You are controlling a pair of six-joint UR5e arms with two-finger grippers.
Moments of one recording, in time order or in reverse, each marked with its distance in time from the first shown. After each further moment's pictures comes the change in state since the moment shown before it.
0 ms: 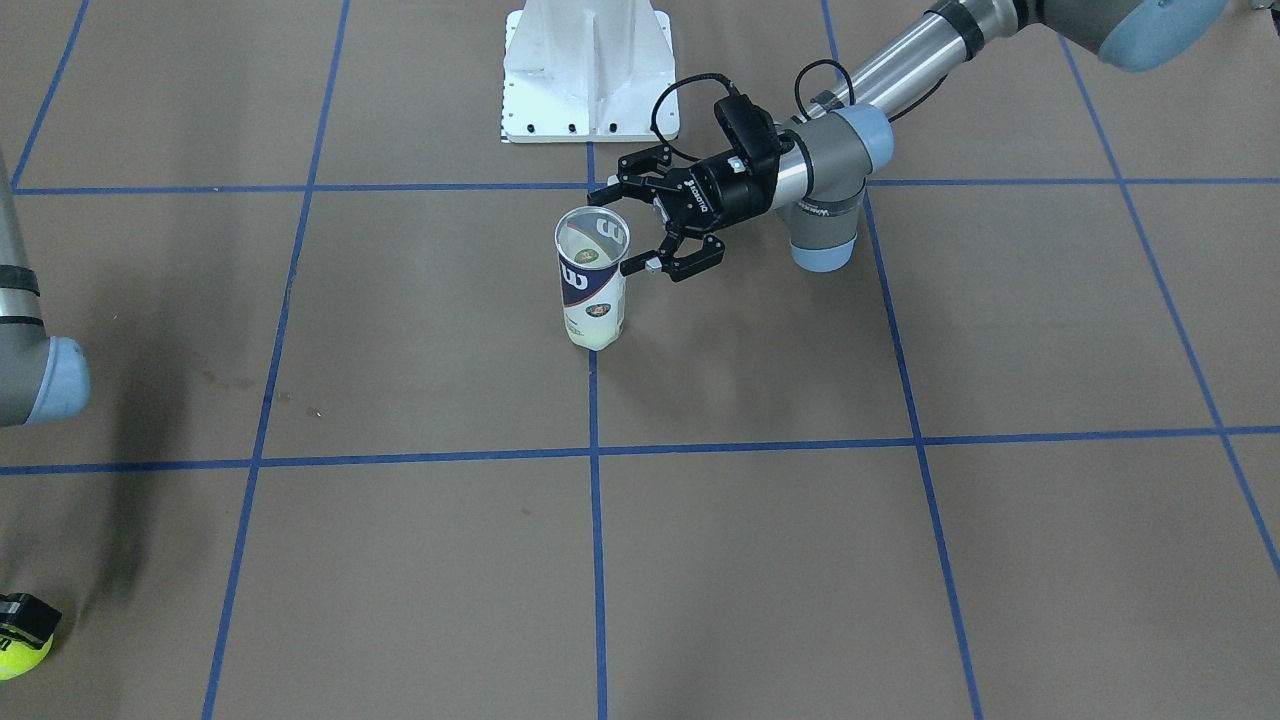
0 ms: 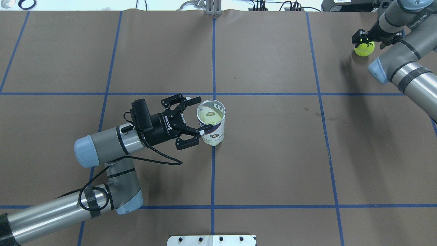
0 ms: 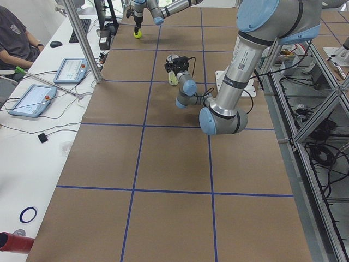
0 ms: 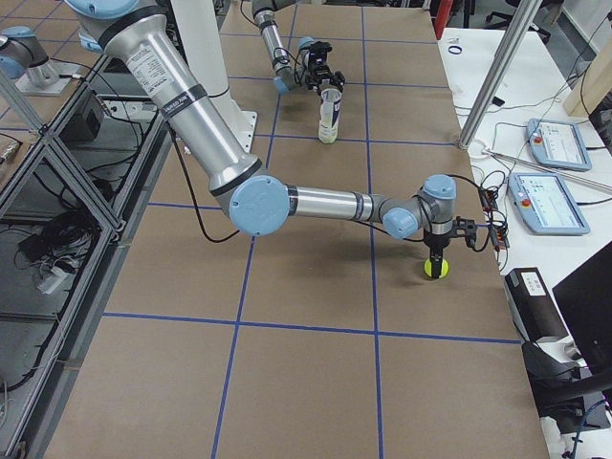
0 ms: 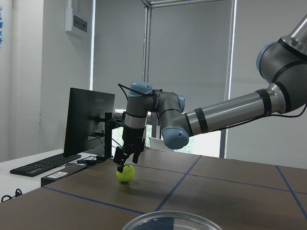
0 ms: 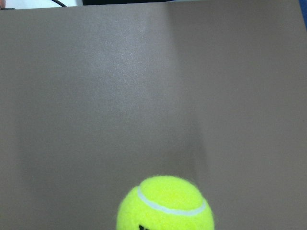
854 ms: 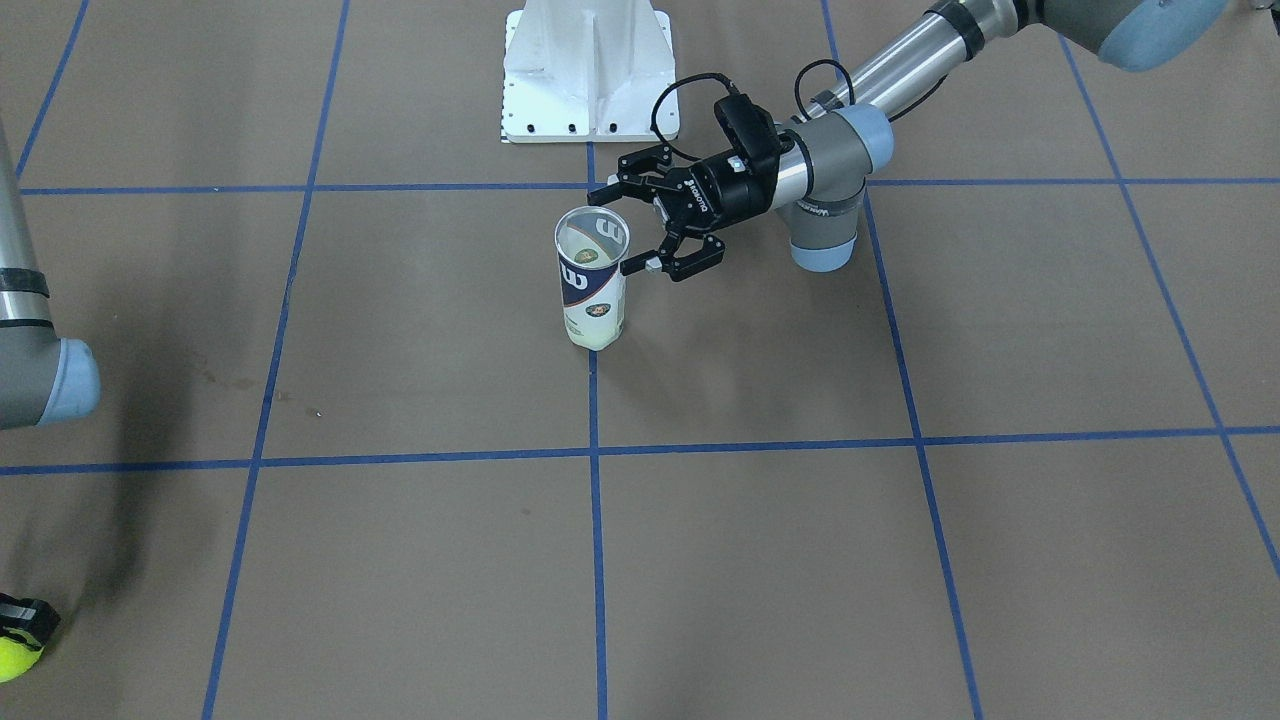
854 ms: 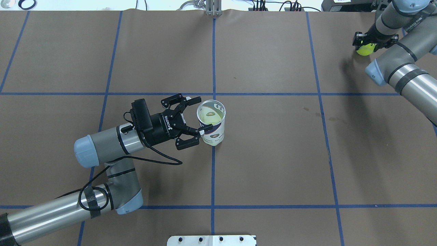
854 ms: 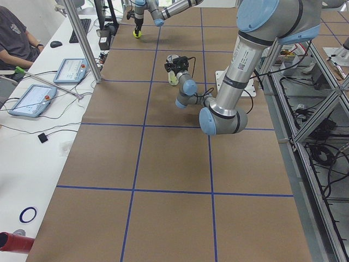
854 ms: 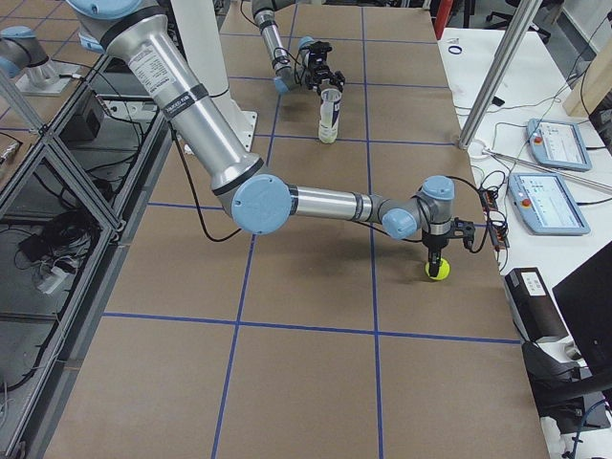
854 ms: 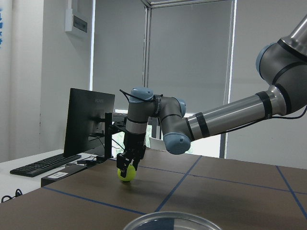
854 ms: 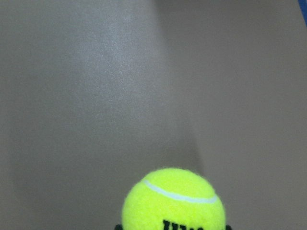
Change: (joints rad) left arm 0.000 0.000 -0.001 0.000 0.000 0.000; right arm -0.008 0.010 0.007 0.001 -0.004 0.057
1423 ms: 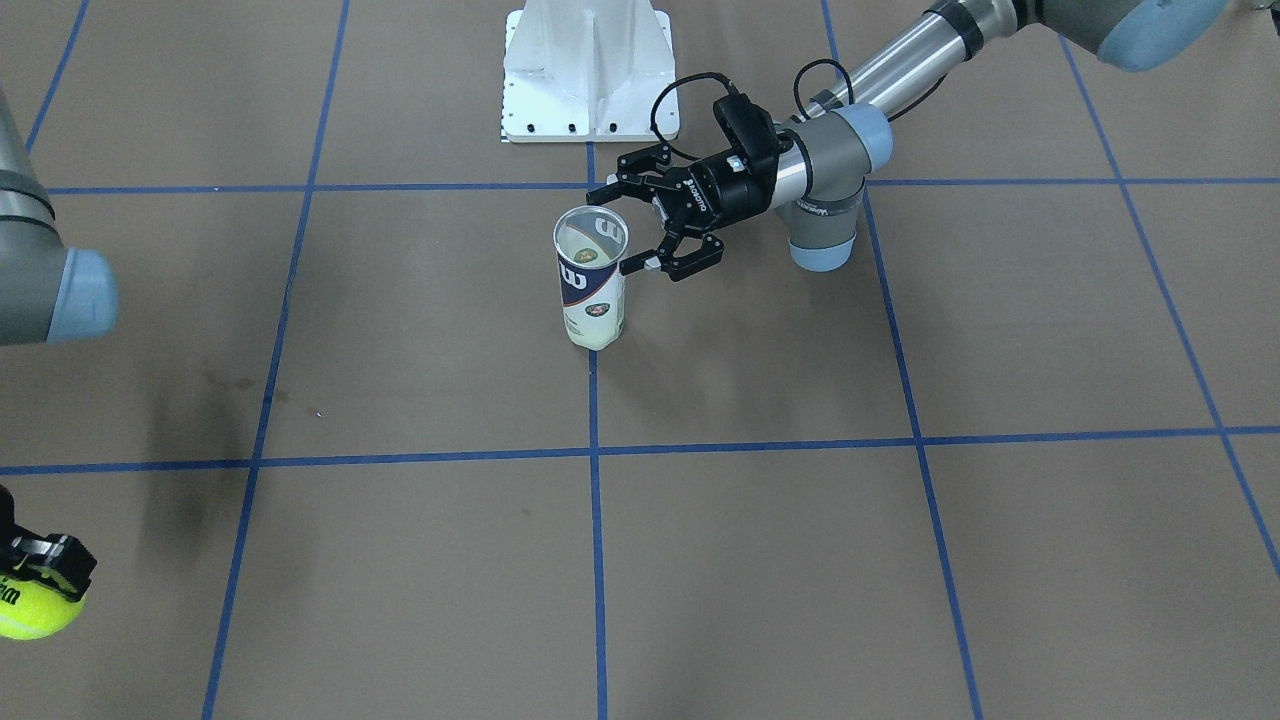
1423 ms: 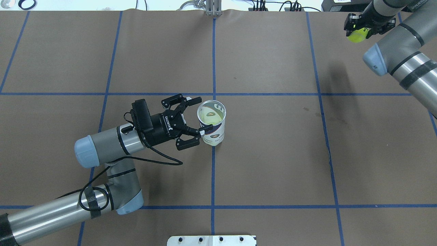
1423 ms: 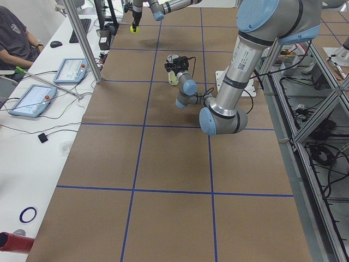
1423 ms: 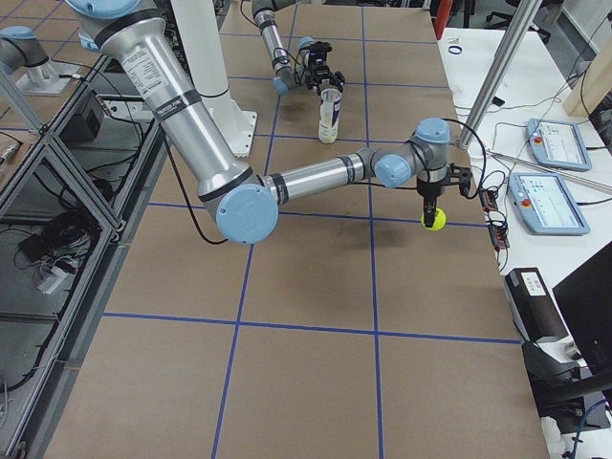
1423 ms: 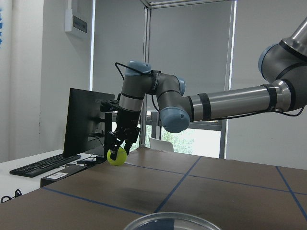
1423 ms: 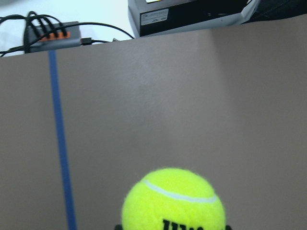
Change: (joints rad) left arm 0.002 -0.004 0.001 0.001 0.008 0.000; right arm 0.002 -0.098 0.524 -0.344 0.104 0.057
